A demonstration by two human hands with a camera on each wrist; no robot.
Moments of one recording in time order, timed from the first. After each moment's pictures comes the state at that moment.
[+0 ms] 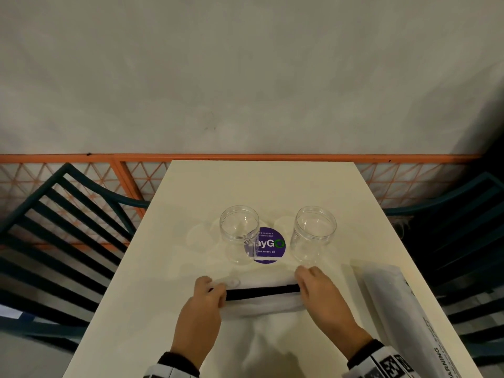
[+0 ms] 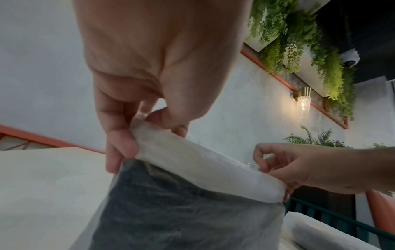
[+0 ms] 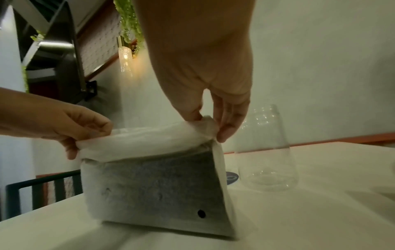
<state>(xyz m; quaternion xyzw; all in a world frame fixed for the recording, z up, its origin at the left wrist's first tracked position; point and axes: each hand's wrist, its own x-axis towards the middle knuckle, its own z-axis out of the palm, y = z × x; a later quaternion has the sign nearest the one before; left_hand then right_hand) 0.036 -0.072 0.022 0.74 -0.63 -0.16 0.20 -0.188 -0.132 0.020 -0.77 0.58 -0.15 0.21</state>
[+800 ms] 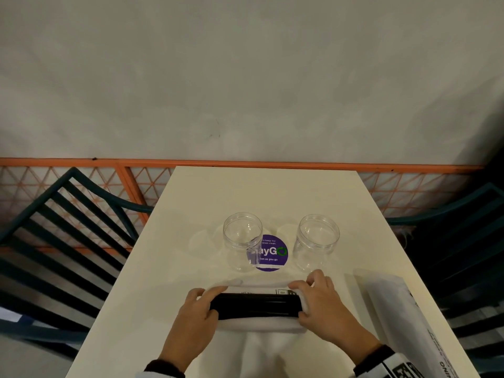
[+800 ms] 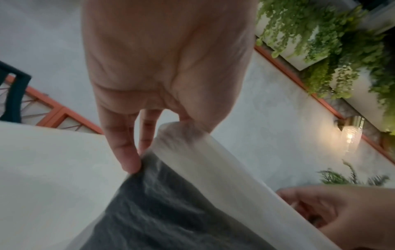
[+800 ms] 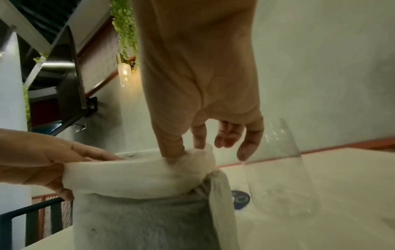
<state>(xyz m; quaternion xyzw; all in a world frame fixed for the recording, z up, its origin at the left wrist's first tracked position) 0.057 -0.075 0.025 0.71 -0.57 -0.34 0.22 -0.186 -0.134 0.037 -0.80 0.55 -0.02 0.21</state>
